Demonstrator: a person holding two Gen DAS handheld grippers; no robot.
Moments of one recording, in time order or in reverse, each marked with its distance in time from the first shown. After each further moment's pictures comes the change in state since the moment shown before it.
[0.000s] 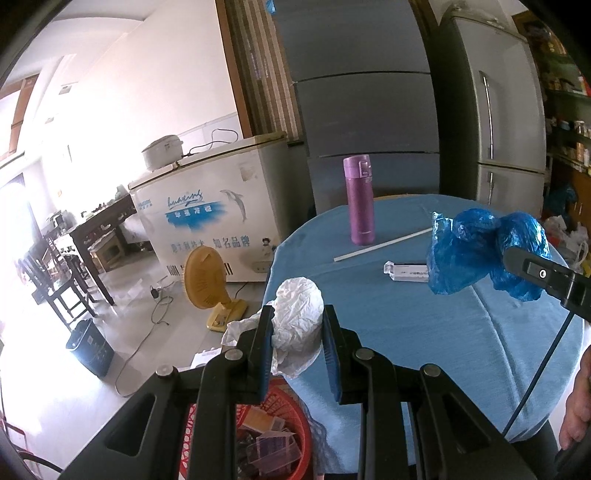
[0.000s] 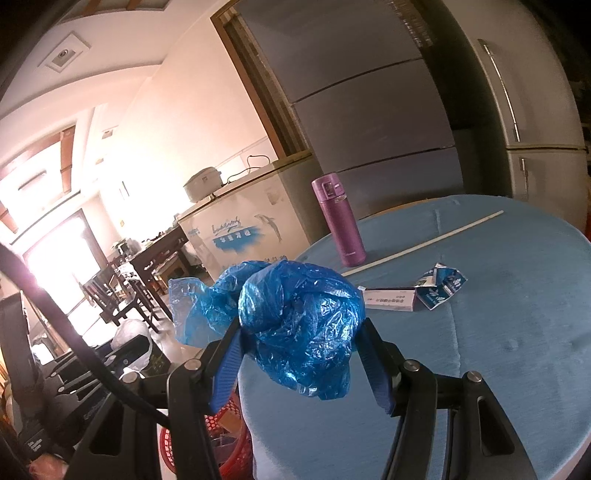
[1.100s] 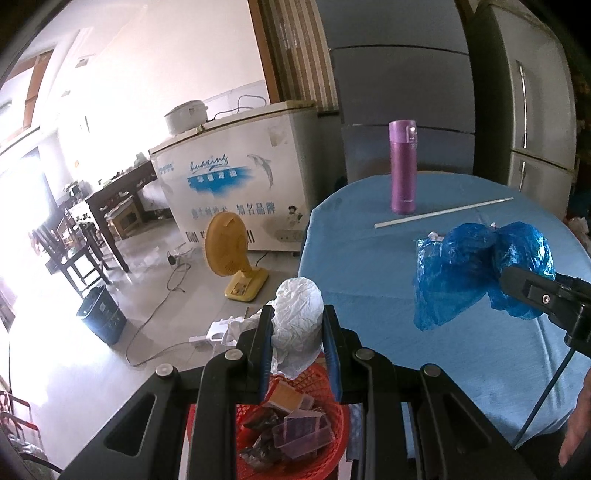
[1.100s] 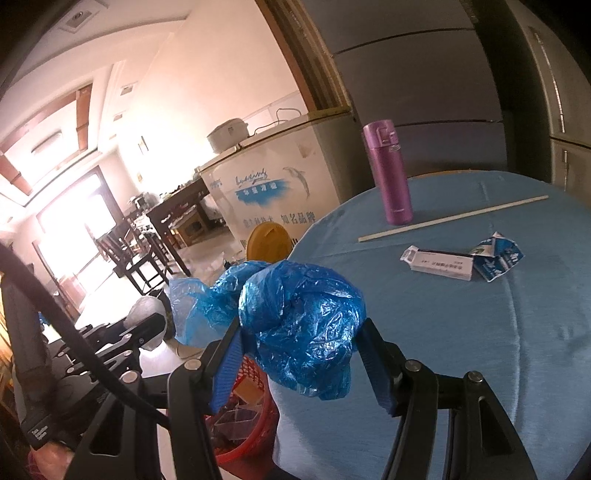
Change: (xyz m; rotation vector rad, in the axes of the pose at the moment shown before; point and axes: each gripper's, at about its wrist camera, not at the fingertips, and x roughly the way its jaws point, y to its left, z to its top) left arm 0.043 0.041 -0.028 -0.064 0.114 0.081; right arm 0.066 0.049 -0.028 -0.087 0.173 0.077
